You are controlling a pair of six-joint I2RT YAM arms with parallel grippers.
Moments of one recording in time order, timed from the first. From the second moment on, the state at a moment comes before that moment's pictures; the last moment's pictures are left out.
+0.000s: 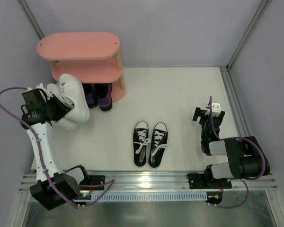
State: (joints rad) left arm 0.45 1.06 1.14 -0.86 0.32 -0.29; right arm 0.09 1.39 0.17 1.10 0.35 -0.02
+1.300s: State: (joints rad) left arm 0.07 1.69 1.82 -0.93 0.09 -0.08; right arm 0.09 1.39 0.17 1.10 0.35 -0.02
